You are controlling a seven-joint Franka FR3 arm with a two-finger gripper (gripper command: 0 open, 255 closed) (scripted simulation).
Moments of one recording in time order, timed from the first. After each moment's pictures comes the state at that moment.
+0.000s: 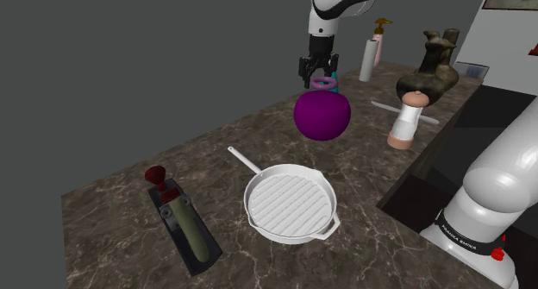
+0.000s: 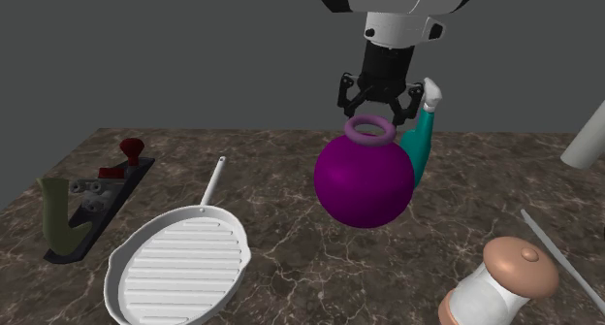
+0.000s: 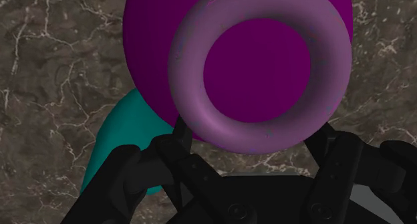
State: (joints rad) arm -0.14 -0.10 0.16 -1.91 0.05 1.81 0.24
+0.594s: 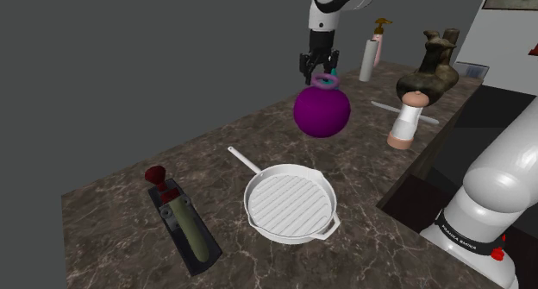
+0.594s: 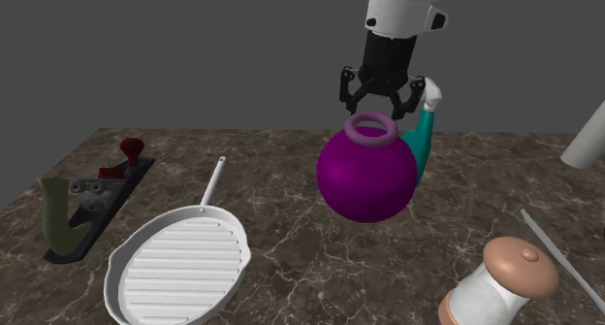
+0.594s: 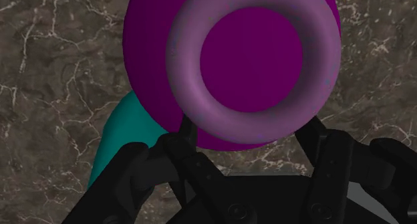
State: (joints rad) arm -0.14 -0.09 0.16 -1.87 0.05 1.77 0.24
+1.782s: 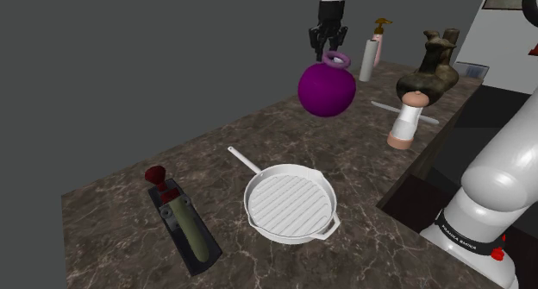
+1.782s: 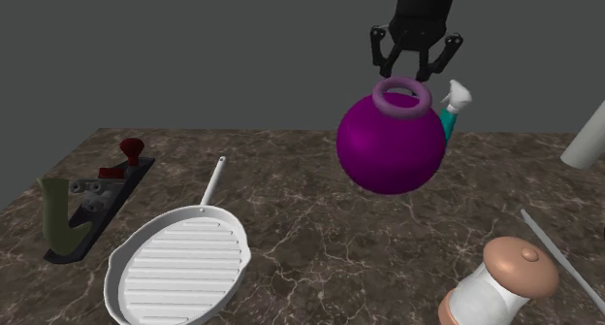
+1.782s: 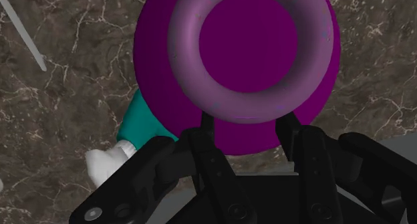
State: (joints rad) arm -0.17 -0.05 0.12 -1.62 0.04 1.56 0.18
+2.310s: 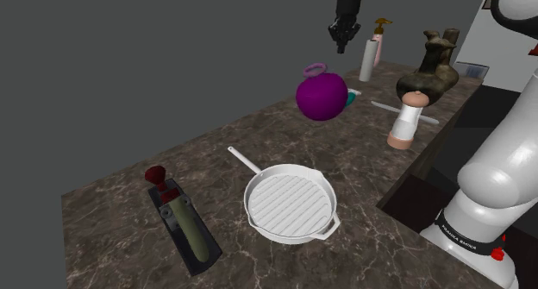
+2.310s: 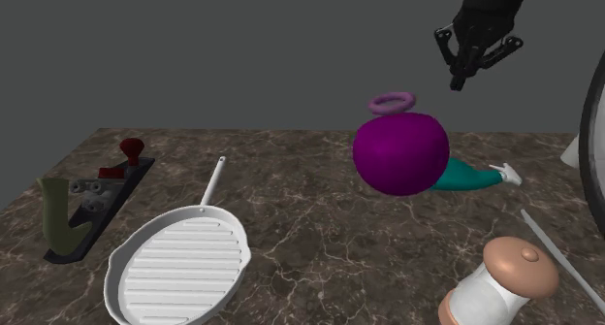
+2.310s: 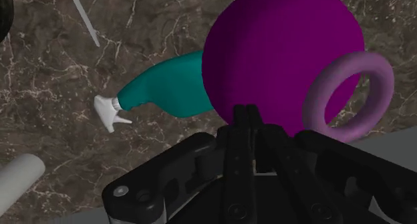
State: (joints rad) arm -0.26 0.04 0.03 -1.50 0.03 1.53 0.00
